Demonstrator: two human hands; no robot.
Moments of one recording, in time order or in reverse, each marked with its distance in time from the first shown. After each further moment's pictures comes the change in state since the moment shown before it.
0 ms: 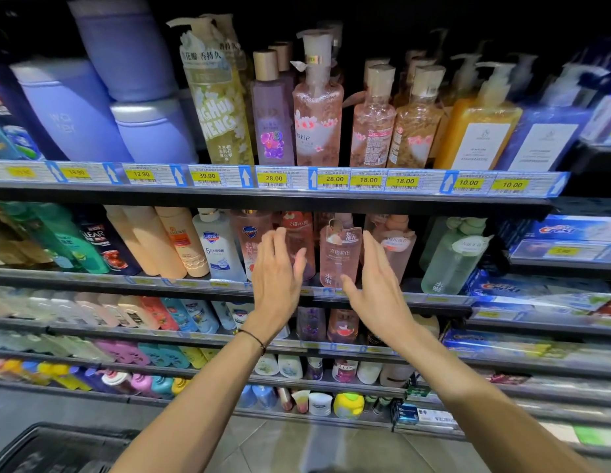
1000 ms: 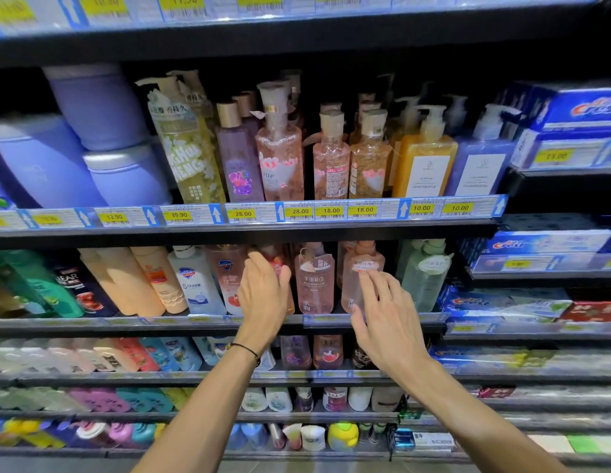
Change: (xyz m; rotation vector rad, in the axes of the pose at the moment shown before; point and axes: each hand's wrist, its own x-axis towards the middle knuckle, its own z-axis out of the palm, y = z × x) left_hand 0.027 0.039 -0.005 0.061 -0.123 -0.220; right_hand -0.024 0.036 -0.033 -0.569 0.148 -0.066
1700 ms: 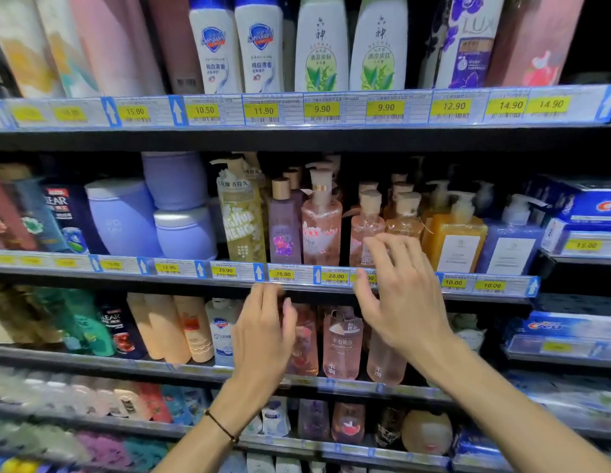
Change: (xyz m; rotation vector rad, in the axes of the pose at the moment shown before) left_hand 0.003 0.005 -0.099 -0.140 0.306 0.294; right_hand 0.100 -0.050 -0.125 0.159 0.485 -0.222
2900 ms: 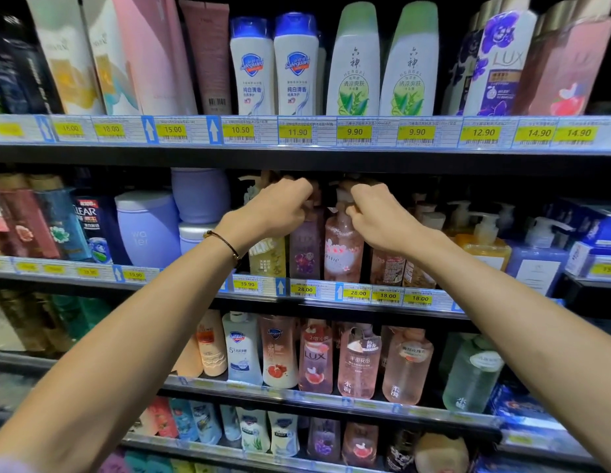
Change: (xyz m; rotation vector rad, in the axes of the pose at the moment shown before) left_hand 0.222 0.019 -0.061 0.231 -0.593 0.259; right_hand 0.150 -0.018 0.012 0.154 -0.420 -0.016
